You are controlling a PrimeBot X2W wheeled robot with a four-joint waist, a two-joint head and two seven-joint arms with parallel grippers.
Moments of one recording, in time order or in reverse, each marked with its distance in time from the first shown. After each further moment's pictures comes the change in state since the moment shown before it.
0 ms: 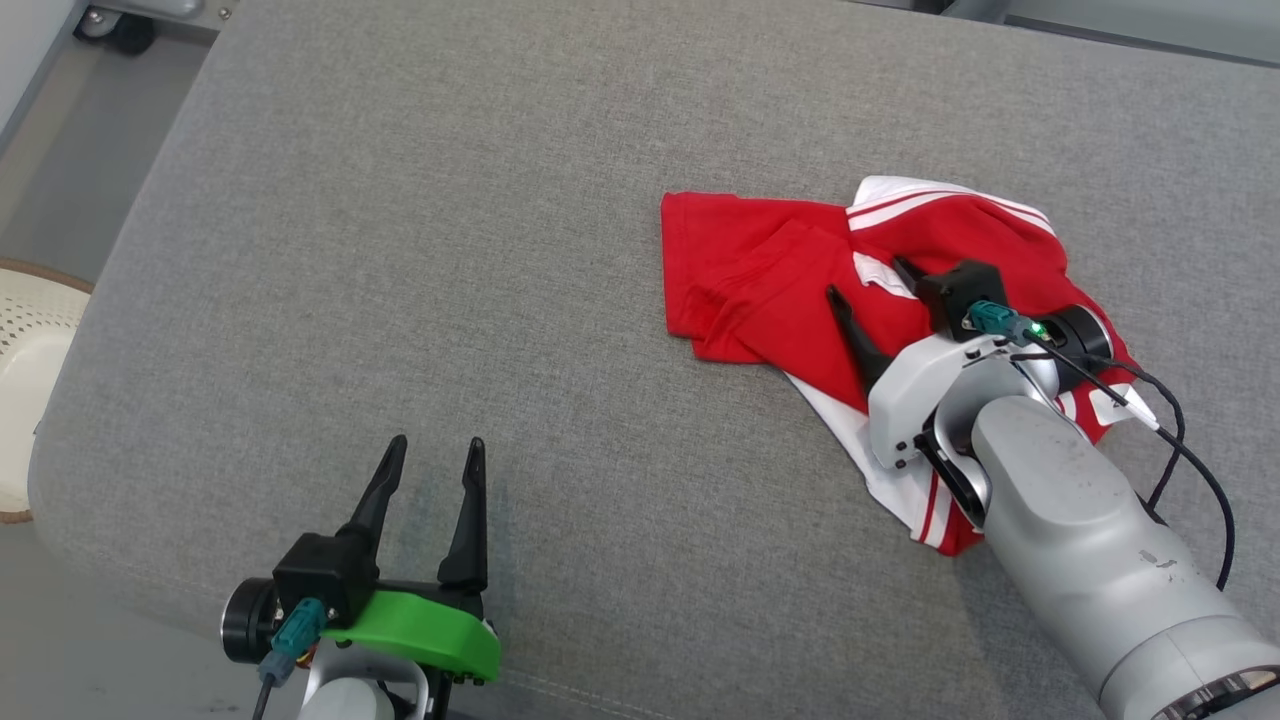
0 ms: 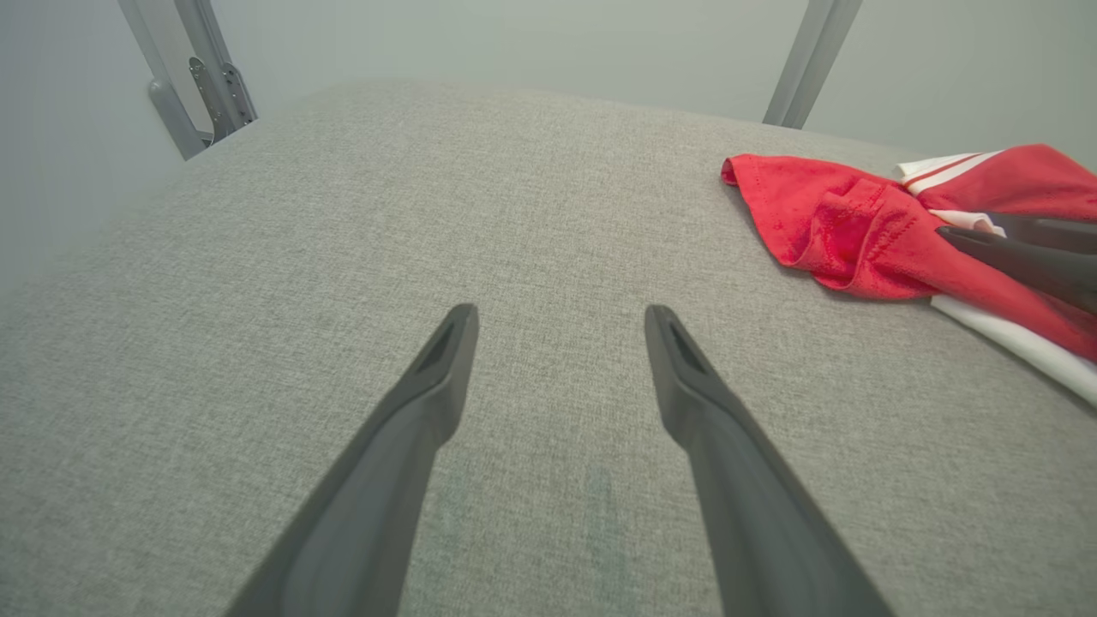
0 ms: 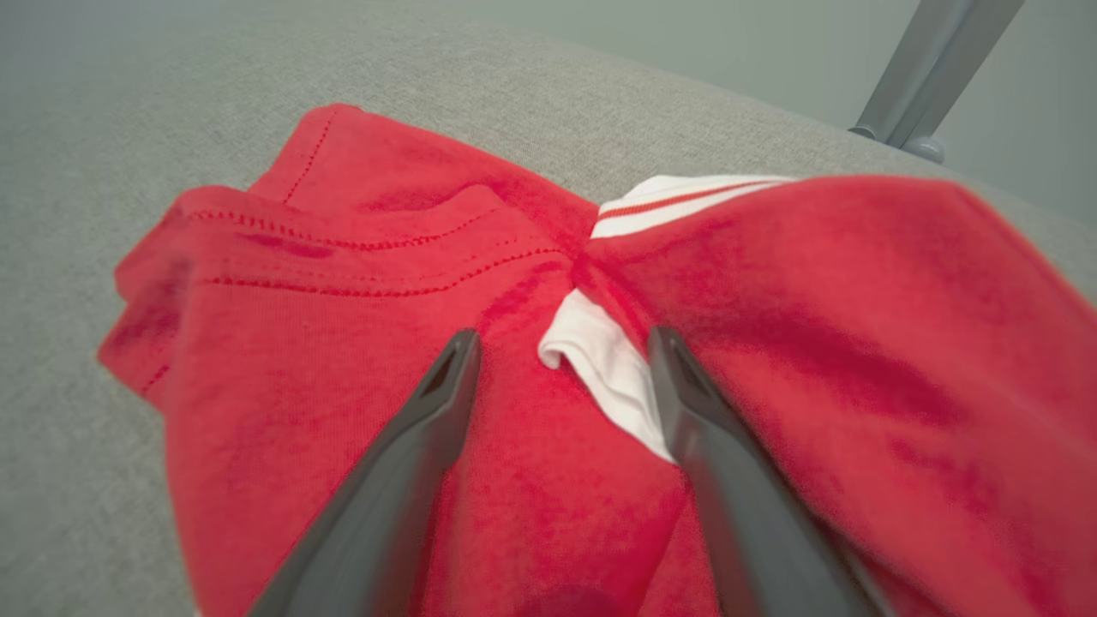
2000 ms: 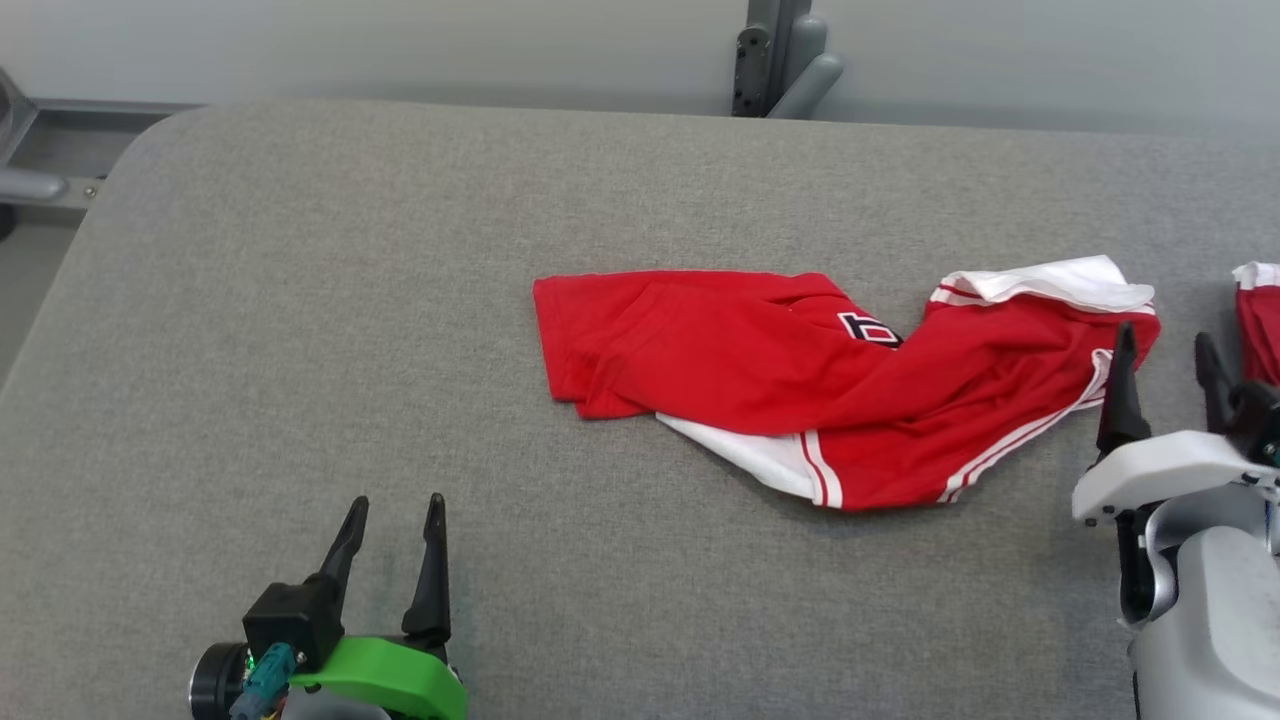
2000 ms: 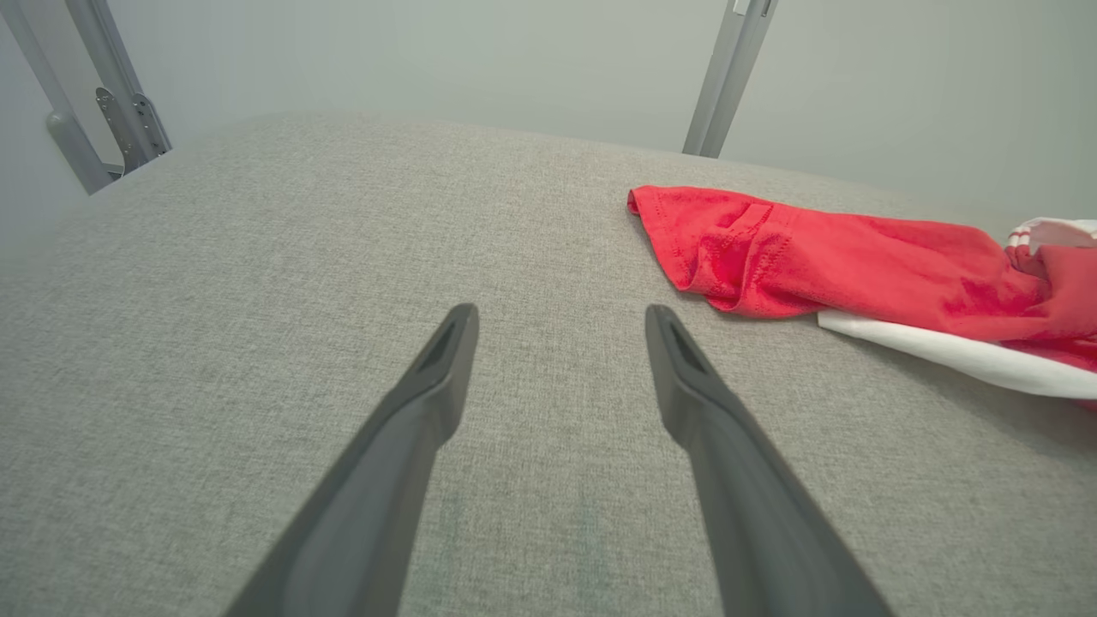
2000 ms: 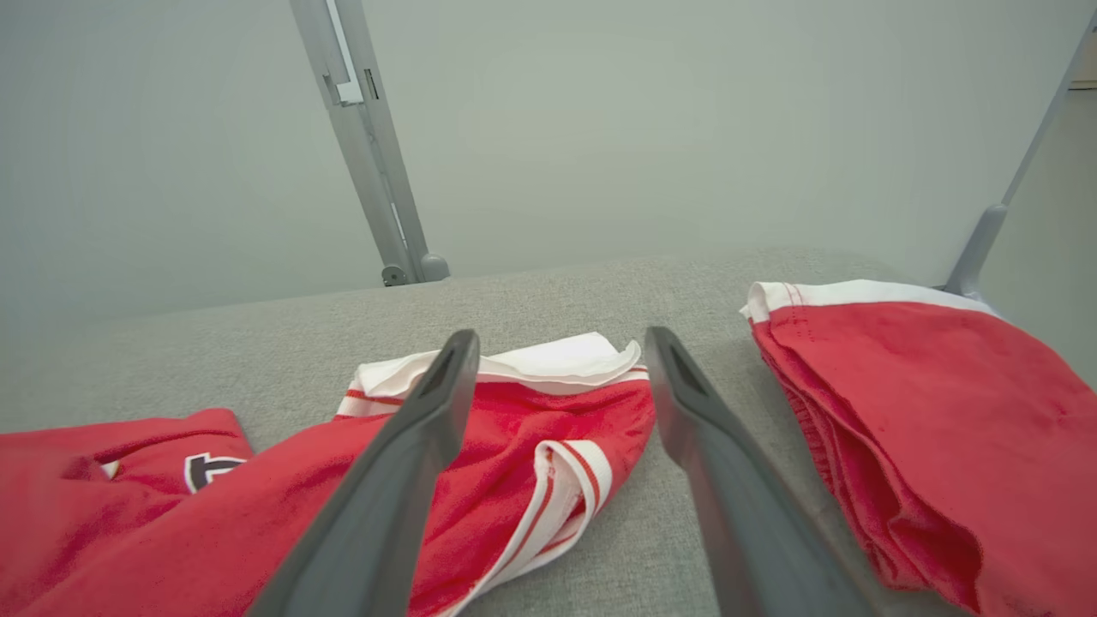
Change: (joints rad) left arm 0.057 -0.001 0.071 0.052 0.012 -0.012 0.000; right arm 0.379 0.068 -0.780 -0.456 -0.189 0.000 -0.014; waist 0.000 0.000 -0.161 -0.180
